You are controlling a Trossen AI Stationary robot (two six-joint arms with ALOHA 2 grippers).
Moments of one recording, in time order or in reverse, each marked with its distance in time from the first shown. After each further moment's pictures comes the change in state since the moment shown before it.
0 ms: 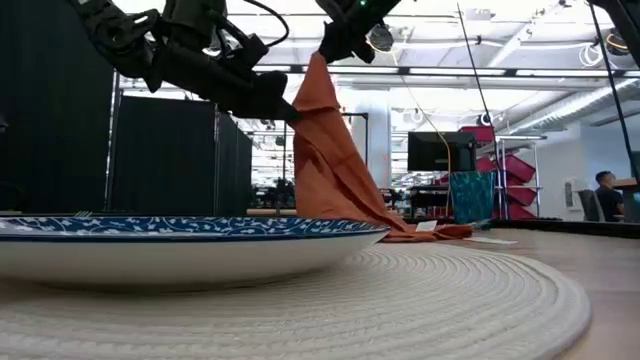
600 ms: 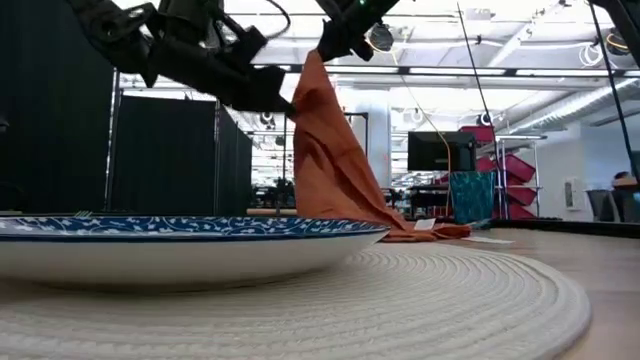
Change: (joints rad) left arm -0.052 -0.085 -0.002 -0.011 -0.022 0.097; right arm -0.013 -0.003 0.000 0.014 0.011 -0.055
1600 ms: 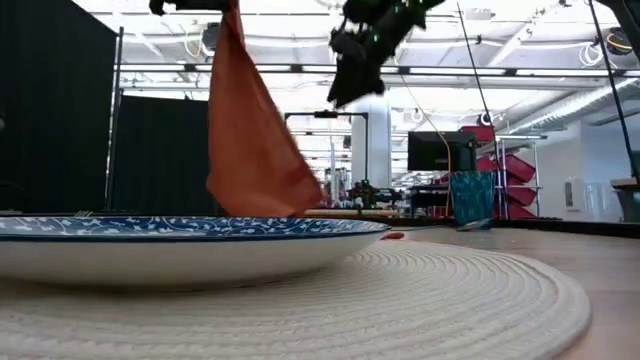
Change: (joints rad) left arm -0.115 -0.547 0.287 -0.913 -0.058 -0.260; right arm -0.050 -0.030 -0.312 0.032 -0.172 0.044
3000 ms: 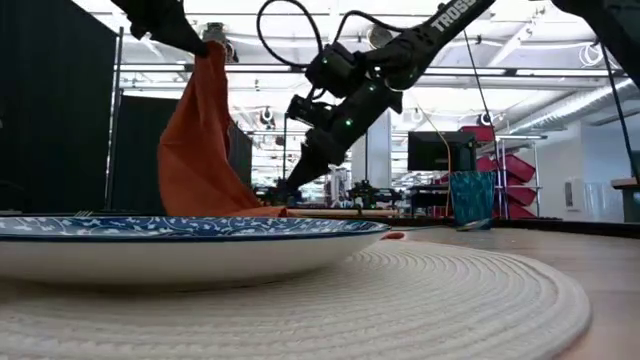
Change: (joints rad) left arm -0.036 0.022 -0.013 -0.336 -0.106 -0.128; right arm 0.244 0.198 -0.319 0.554 0.058 -0.436
